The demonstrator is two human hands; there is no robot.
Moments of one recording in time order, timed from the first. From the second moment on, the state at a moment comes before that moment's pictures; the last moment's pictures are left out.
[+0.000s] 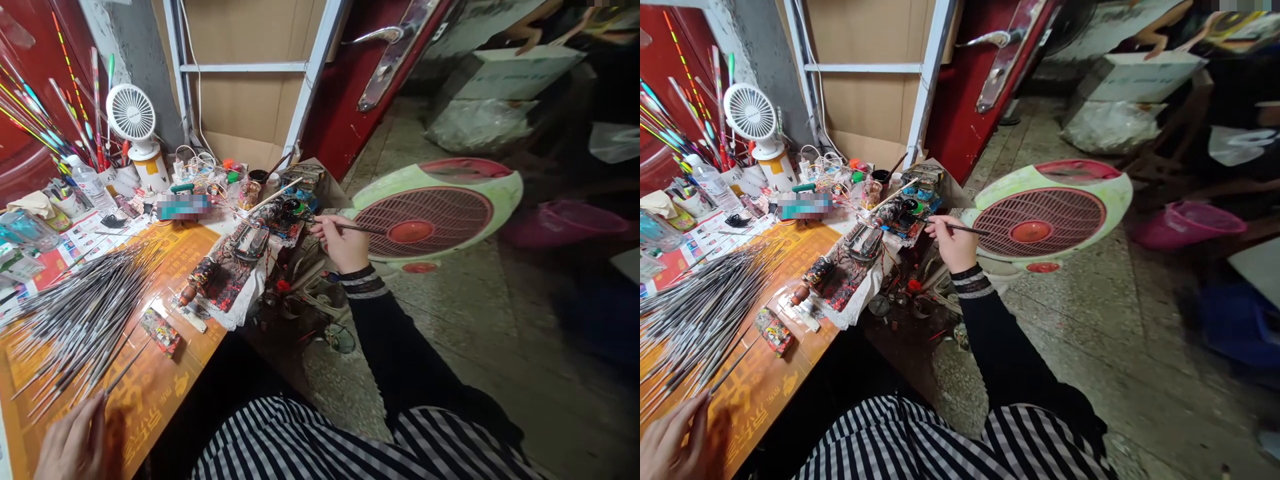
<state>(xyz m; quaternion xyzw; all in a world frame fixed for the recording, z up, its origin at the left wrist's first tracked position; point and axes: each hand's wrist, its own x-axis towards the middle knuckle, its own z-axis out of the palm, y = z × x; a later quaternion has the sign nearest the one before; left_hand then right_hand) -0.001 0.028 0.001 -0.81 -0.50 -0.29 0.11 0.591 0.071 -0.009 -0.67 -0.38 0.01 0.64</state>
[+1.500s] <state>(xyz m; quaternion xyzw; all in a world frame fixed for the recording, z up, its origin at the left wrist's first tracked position) 0.002 0.011 0.007 -0.79 -0.51 -0.29 0.16 0.279 -0.014 -0.065 -0.31 -0.70 0.15 0.63</state>
